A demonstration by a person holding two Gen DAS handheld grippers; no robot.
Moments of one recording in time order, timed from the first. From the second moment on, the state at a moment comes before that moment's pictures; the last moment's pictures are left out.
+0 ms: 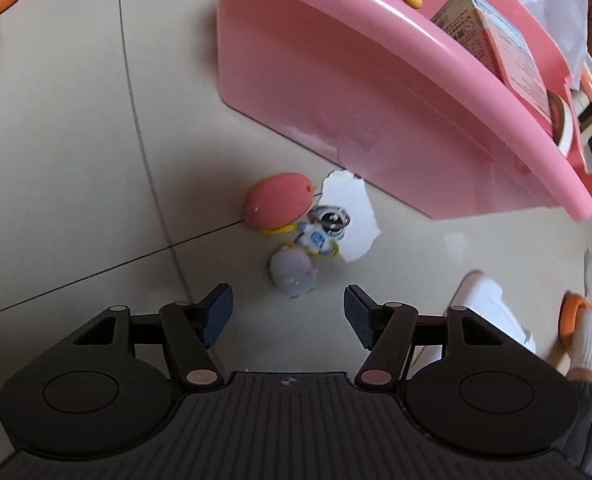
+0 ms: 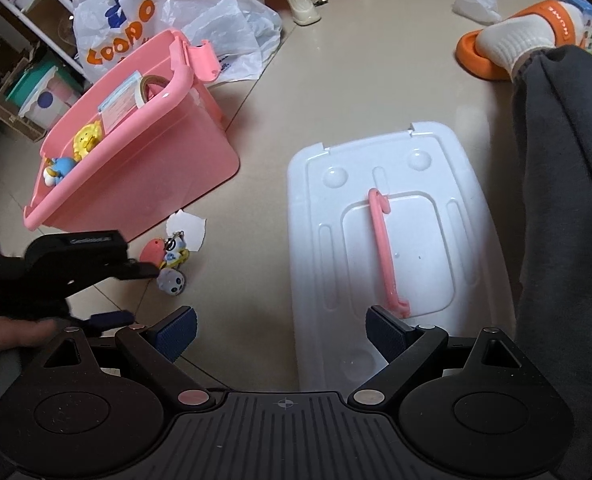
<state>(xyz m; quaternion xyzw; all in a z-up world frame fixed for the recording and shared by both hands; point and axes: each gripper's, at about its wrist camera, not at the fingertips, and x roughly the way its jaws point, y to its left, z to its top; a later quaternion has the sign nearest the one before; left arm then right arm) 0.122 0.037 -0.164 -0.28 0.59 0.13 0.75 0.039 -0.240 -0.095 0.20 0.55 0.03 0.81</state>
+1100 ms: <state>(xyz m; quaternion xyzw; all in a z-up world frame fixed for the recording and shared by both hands) 0.133 0.023 -0.183 -0.18 0.61 0.13 0.76 0.044 -0.246 -0.103 0.23 0.56 0.02 0.79</state>
